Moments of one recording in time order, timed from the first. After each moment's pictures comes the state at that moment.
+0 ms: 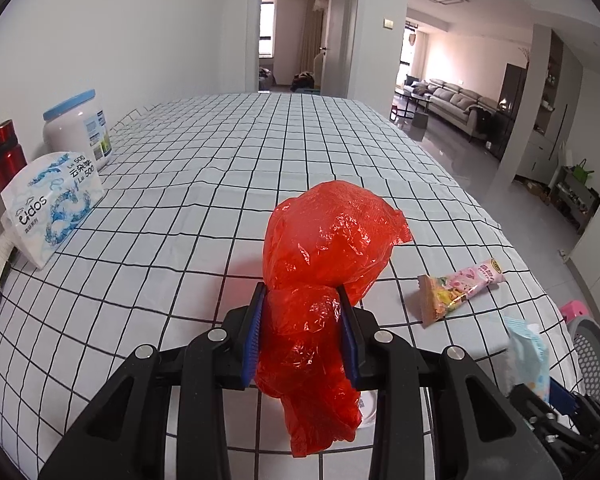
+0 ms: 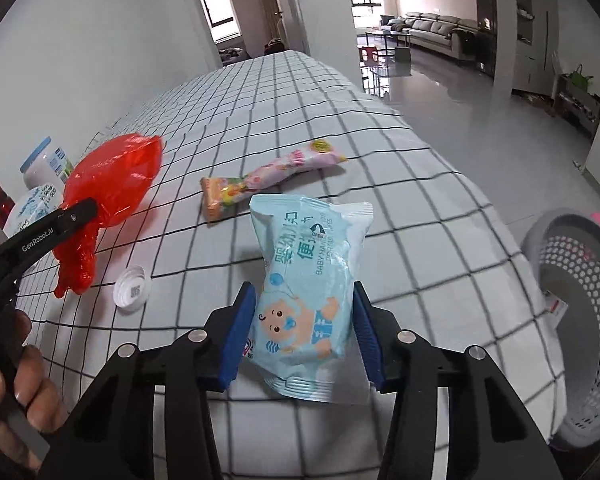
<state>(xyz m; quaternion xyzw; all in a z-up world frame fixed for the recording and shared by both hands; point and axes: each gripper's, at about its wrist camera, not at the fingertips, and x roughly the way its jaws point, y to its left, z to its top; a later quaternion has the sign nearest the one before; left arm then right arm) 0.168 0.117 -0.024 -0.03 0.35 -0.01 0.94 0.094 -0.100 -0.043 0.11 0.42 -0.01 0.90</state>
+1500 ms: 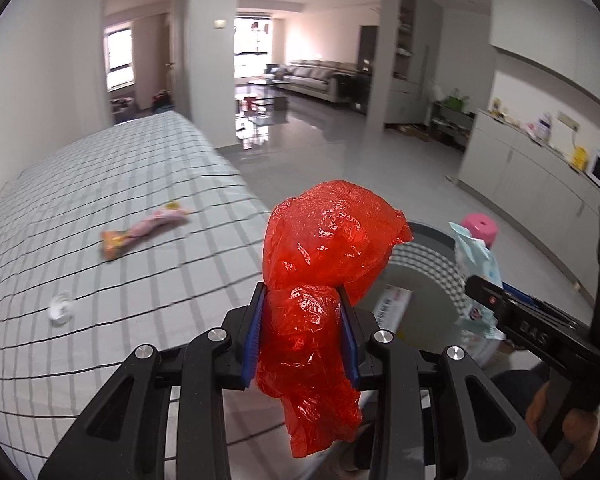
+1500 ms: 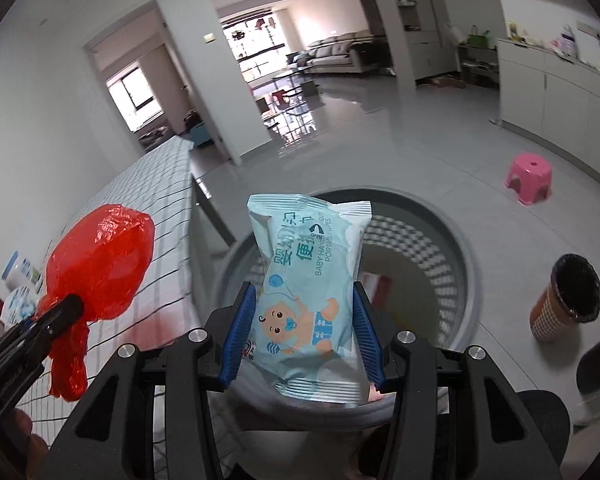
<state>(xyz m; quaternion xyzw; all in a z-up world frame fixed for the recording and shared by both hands) 0.004 -0.132 -0.006 0.07 0.33 -0.25 0.91 -0.071 -0.342 -0.034 0.22 0.33 -0.15 0.91</state>
